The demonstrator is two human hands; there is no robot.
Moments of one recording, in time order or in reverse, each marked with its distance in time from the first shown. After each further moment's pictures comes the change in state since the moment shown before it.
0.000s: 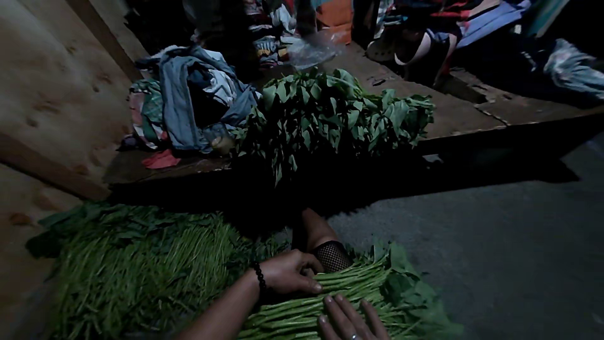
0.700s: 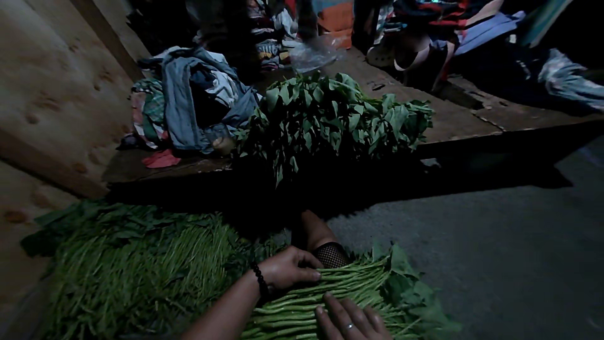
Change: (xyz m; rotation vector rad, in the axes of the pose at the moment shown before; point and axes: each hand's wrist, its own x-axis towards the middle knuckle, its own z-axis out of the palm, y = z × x) left_hand 0.002 -0.007 0.004 -0.318 0.115 -0.033; right_hand 0.013 -0.003 -0.006 -0.127 0.061 0.027
